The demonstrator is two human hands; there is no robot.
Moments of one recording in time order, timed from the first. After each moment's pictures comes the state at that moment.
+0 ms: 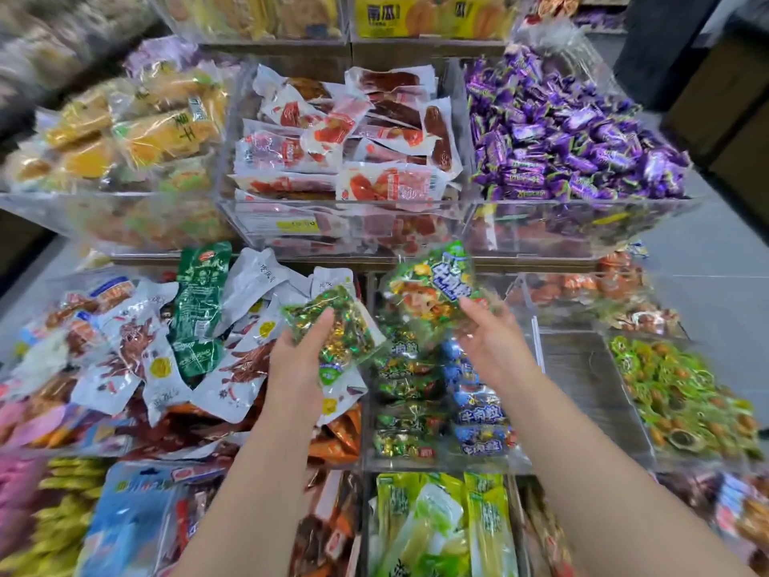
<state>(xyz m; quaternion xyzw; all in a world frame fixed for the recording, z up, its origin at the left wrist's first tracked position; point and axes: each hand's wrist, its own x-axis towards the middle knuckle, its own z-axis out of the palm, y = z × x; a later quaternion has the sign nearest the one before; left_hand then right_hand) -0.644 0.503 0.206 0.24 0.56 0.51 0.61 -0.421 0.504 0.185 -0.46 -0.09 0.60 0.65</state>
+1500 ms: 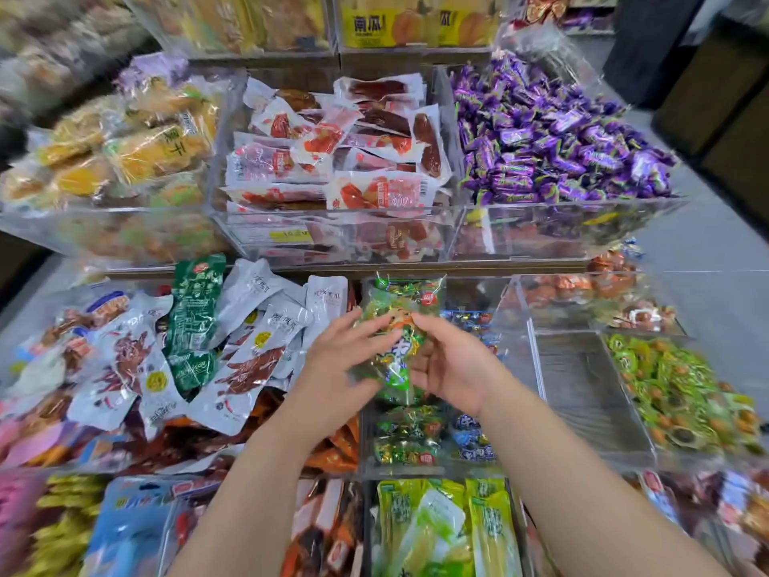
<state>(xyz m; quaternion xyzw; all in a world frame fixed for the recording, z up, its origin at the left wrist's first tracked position) -0.638 0.494 0.213 0.78 0.42 0.31 0.33 -0.462 0.486 0.216 -0.46 -0.18 0.74 0.45</state>
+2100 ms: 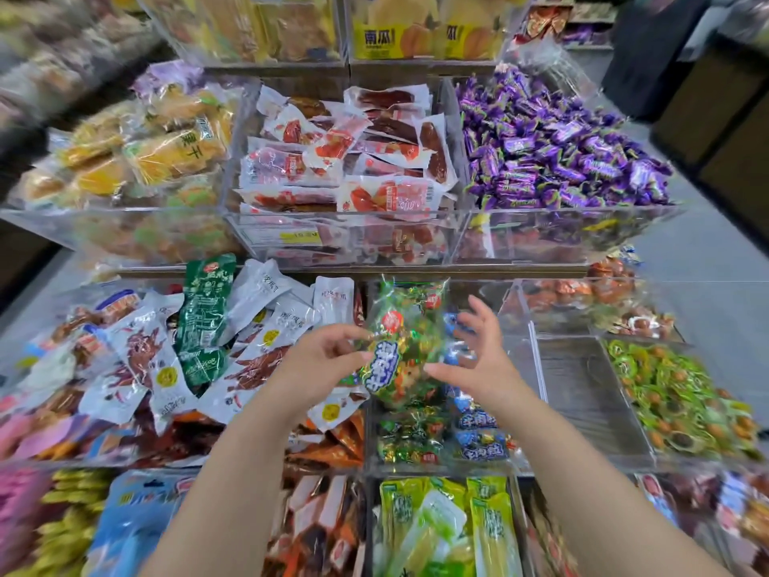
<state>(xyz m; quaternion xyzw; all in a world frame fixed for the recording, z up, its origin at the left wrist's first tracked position) -0.659 0.502 0.229 0.60 0.53 0.27 0.54 -0.433 0.458 0.201 -0.61 -0.46 0.48 0.44</state>
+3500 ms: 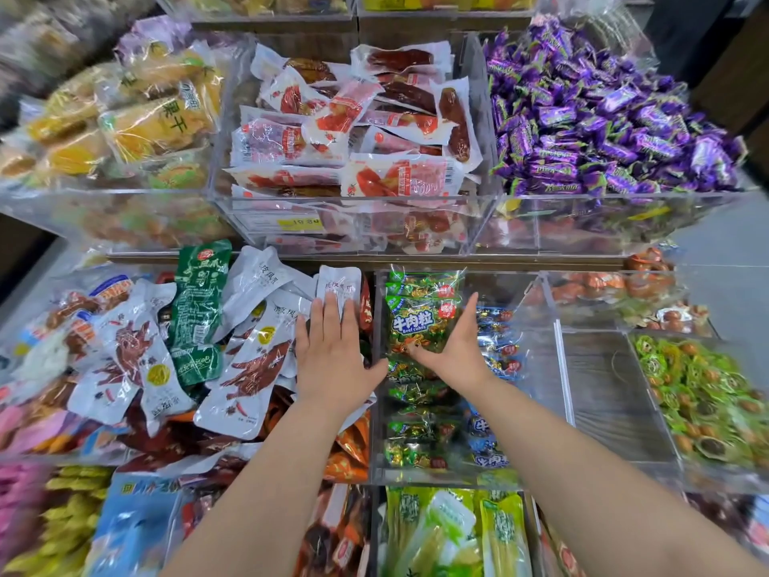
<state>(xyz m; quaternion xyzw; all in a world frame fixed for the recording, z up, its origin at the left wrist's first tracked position) -0.634 0.536 0.144 0.77 0.64 0.00 0.02 -0.449 0.530 0.111 -0.71 -0.48 0.40 0.33</state>
